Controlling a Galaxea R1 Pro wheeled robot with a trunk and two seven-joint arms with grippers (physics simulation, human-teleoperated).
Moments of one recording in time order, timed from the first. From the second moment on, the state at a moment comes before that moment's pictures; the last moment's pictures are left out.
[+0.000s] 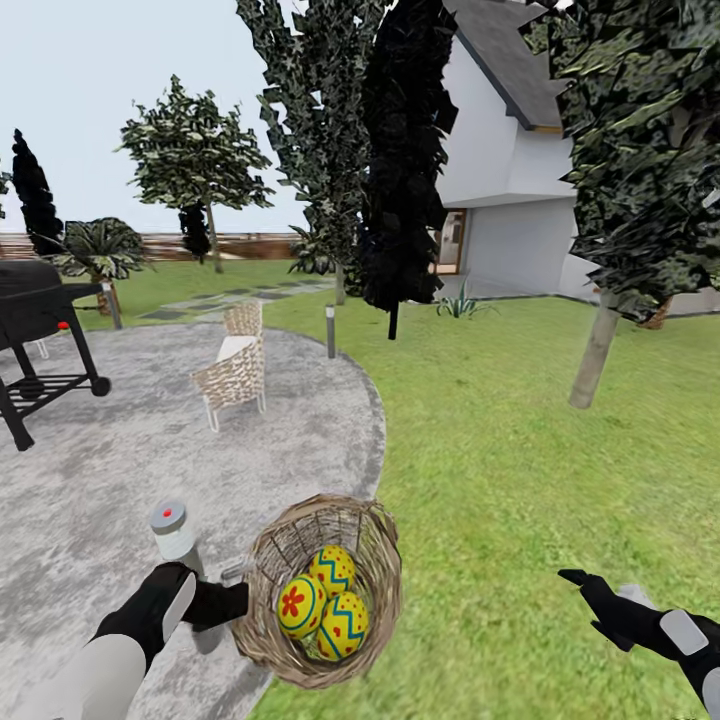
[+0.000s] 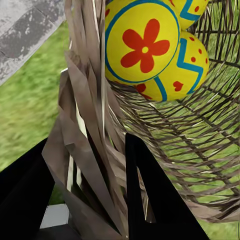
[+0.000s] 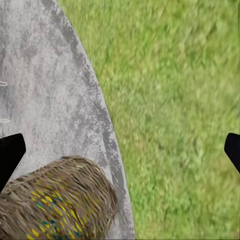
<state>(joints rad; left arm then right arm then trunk) -0.65 0.08 0.21 -0.46 0.01 0.76 -0.33 -0.65 -0.37 -0.70 -0.26 -0.34 0.58 0.32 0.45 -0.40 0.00</state>
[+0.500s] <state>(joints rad) -0.65 0.08 0.21 -0.46 0.01 0.77 -0.33 -0.65 -0.37 -0.70 -0.26 -0.34 0.58 0.32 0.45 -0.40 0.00</state>
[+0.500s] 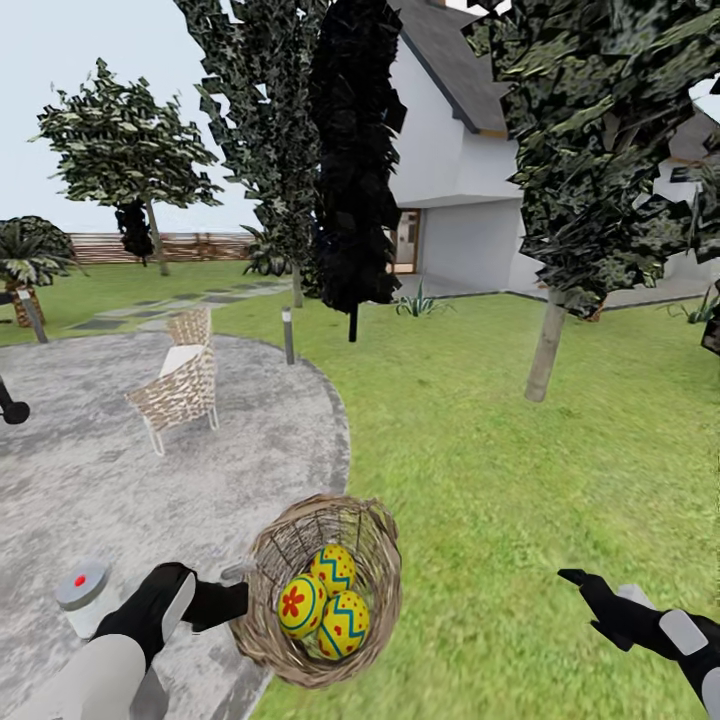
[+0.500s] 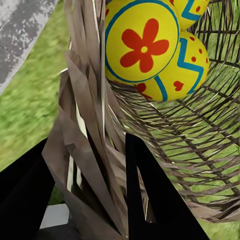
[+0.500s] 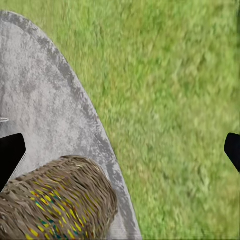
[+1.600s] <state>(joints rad) -0.65 0.08 0.21 -0.47 0.01 0.76 -0.33 -0.65 -0.37 -0.70 -0.23 -0.34 0.52 0.33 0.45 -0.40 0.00</state>
